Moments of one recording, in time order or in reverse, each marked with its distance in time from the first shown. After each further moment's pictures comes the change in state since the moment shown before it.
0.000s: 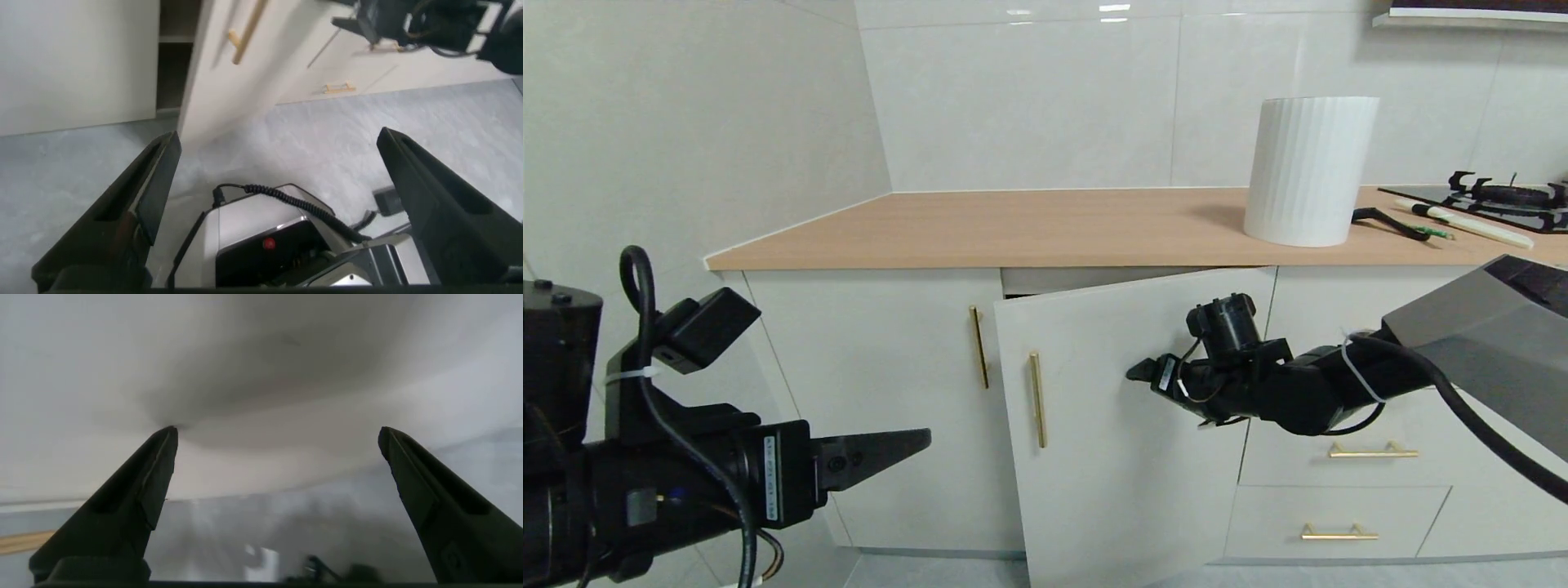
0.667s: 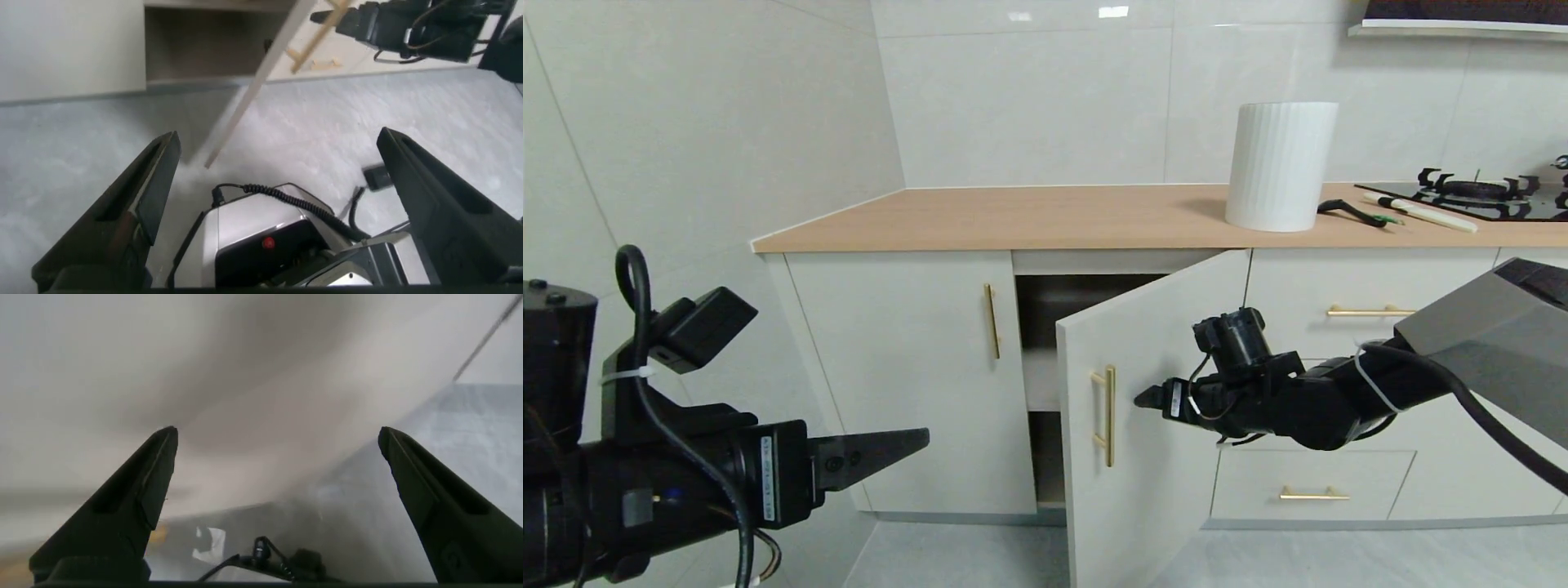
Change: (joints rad) left arm 0.001 0.001 0.001 0.001 0.000 0.001; right arm -0.008 -0.032 0.097 0.007 0.002 -0.201
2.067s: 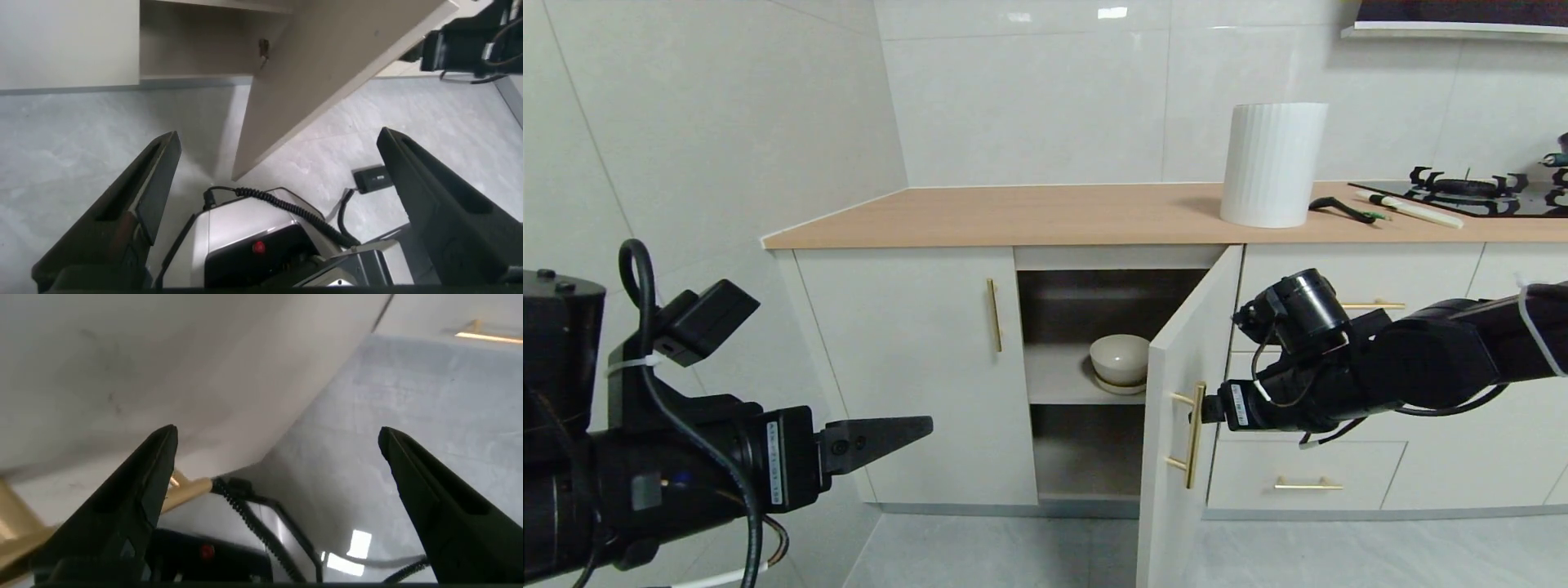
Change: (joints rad) left arm 0.000 0.009 -0.016 -0.006 0.001 -0.042; right arm -0.041 -0.256 0.017 0.438 0.001 -0.234
